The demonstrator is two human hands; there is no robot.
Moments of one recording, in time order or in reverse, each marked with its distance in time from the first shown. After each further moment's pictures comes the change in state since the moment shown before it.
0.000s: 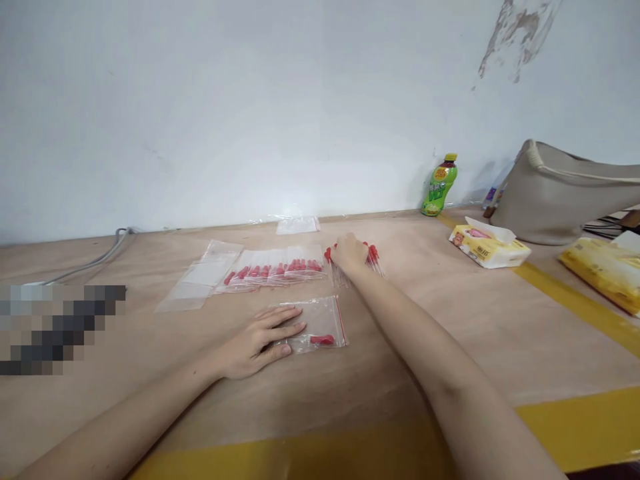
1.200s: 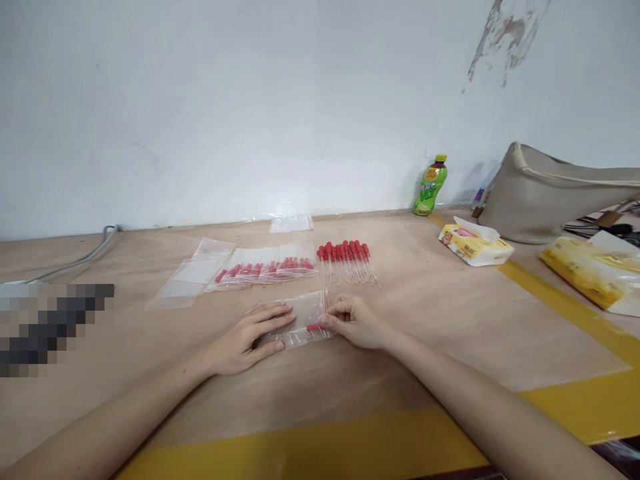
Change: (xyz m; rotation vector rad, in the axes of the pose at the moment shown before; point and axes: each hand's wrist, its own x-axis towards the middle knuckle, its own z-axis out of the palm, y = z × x) left_hand 0.001 -0.001 0.004 -0.051 0.099 -0.004; right_hand -0.127 0.045 -0.040 0.717 -0.532 -0.481
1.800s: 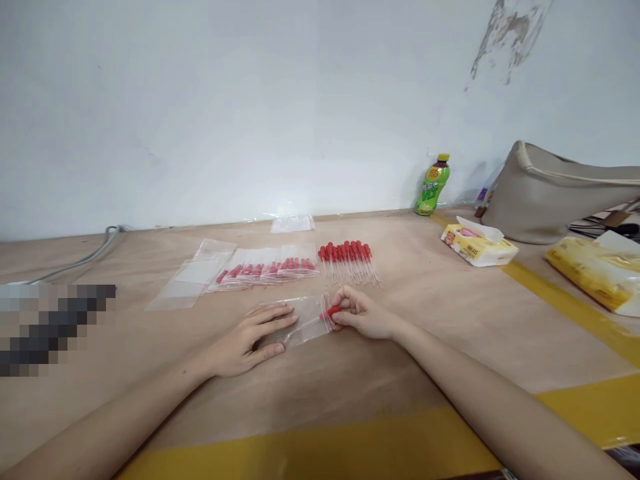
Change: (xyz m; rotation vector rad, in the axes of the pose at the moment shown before) left_hand 0.000 0.000 0.000 -0.005 -0.023 -0.012; right_hand 0.003 0.014 -0.006 0.662 -0.101 0.151
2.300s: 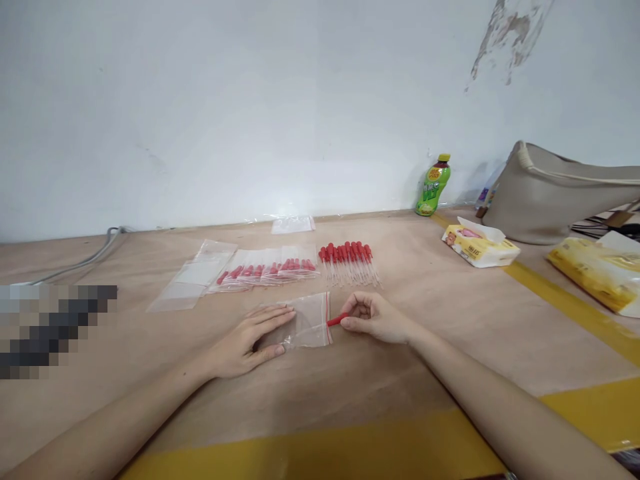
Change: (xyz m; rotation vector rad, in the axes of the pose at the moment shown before) left_hand -0.001 0.000 0.000 -0.034 0.032 -0.011; right_hand -0.016 -0.005 -0.012 -0.132 0.107 0.056
